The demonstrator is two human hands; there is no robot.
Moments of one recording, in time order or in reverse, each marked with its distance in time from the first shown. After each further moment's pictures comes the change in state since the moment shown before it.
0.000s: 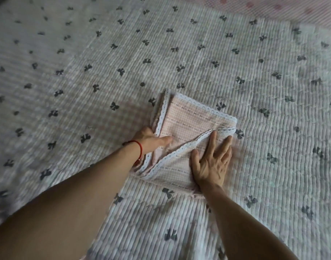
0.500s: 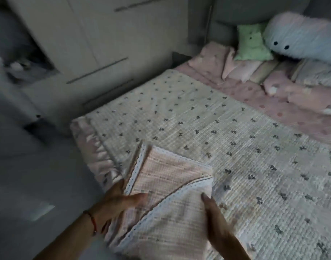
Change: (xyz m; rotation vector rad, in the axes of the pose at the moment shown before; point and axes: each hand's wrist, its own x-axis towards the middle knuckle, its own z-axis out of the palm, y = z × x) left_hand -0.454 -0.116 -0.070 -0.789 0.372 0.160; right_hand -0.184 -0.104 -0.224 0.985 -1.040 0.217
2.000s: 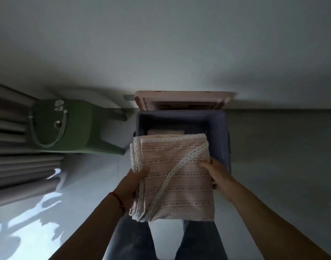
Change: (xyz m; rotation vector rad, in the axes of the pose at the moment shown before) left_hand -0.564 -0.593 0.071 -2.096 1.724 -0.240; right_hand -0.267 0.692 0.436 -2.266 -1.316 0.529
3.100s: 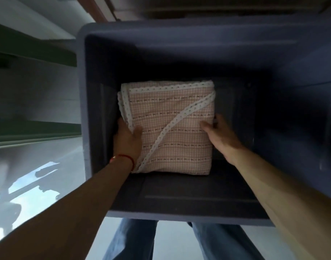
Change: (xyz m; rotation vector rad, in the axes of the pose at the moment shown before) left_hand 0.458 -0.112 -0.059 0.620 0.562 0.320; right_hand 0.471 0.105 0.051 -0.233 0.009 -0.114
